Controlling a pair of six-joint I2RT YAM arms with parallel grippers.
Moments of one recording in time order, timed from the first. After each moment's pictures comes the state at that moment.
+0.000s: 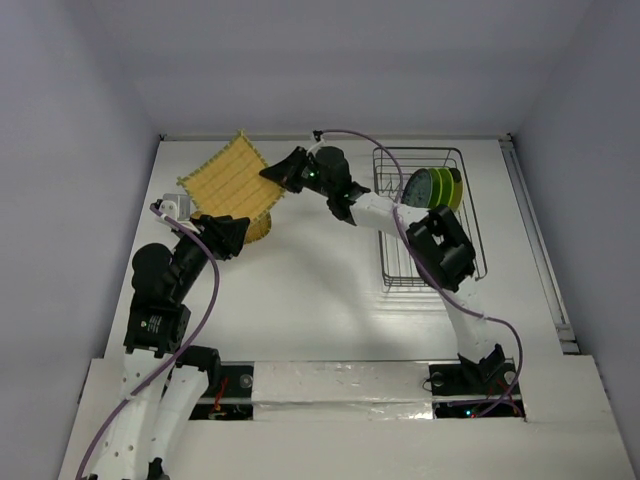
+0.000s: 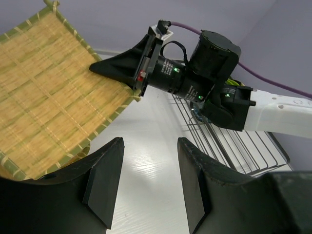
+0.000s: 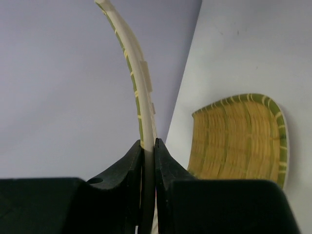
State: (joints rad) left arm -0.15 0.52 0.68 -0.16 0.27 -0.43; right arm 0.69 2.24 1.72 0.46 -0.29 1.16
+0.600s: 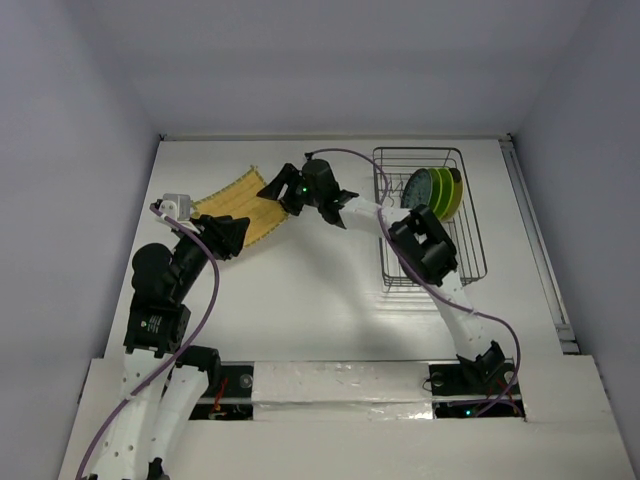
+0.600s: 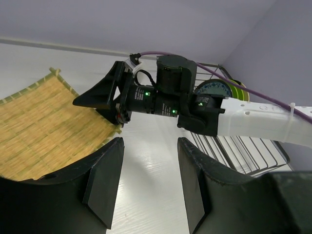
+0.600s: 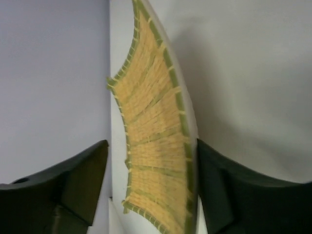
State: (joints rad) left arm -0.15 0.52 0.68 -0.16 0.27 -0.43; right arm 0.70 2.43 1.88 0.24 -0.28 1.13
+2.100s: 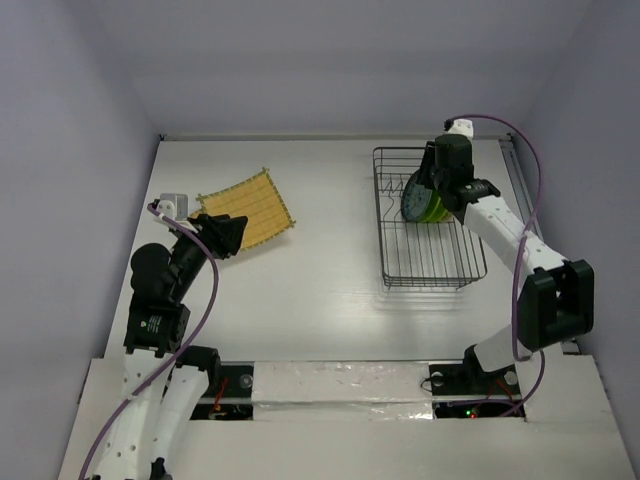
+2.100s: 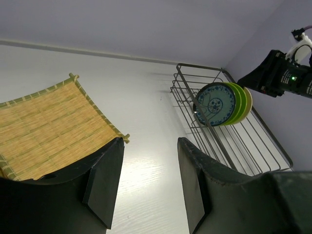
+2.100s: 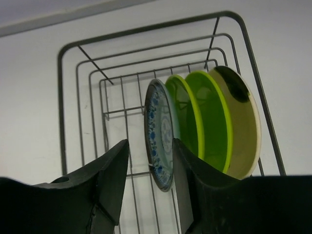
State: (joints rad) left arm -0.13 0.52 0.68 -0.16 0.27 -0.43; right arm 0.28 1.51 1.26 -0.23 0.35 0.31
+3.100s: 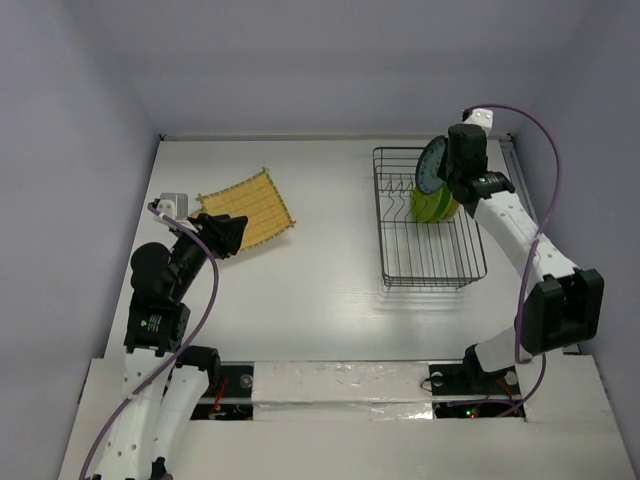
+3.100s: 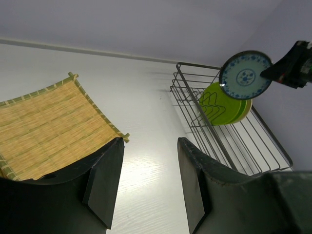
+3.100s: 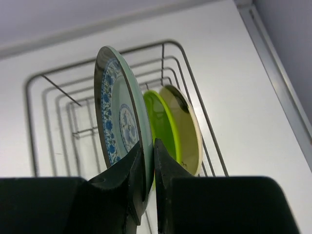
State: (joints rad) left arm -0.12 0.53 0.68 -0.16 0.28 -0.43; right arm 0.23 1.51 1.33 -0.33 0.47 0.26
